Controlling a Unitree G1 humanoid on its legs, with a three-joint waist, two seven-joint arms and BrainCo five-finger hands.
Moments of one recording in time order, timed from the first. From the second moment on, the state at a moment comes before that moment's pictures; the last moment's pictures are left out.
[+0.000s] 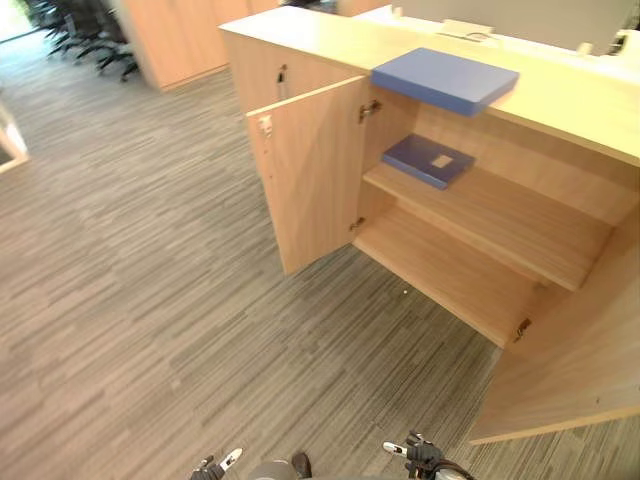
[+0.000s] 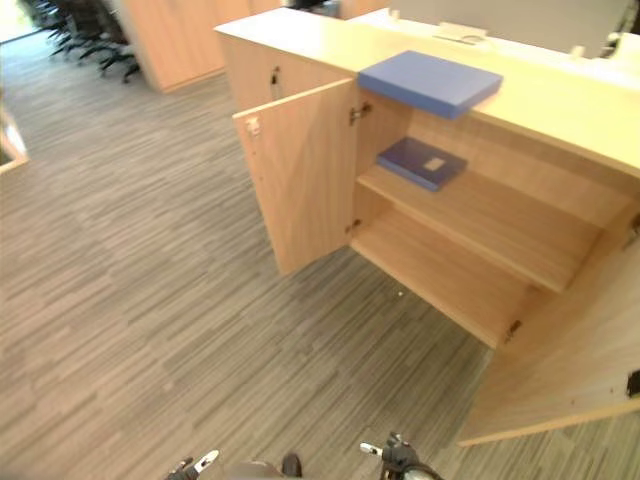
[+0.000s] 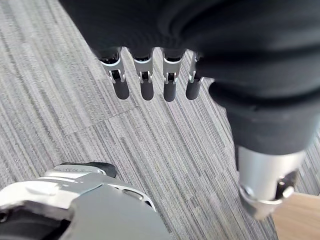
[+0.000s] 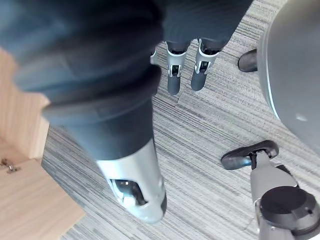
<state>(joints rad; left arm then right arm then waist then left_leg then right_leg) 0.16 0.07 0.22 1.07 -0.11 -0.11 0.03 -0.01 -0.04 -0.24 1.14 0.09 0.00 0.06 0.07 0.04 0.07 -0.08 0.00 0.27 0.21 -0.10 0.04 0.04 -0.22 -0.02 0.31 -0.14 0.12</state>
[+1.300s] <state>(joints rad) 0.09 0.09 0.26 0.99 -0.13 -0.12 0.05 -0.02 -0.03 -0.20 1.15 0.07 0.00 0.04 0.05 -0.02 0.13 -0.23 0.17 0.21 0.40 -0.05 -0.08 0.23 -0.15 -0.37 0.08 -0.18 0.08</state>
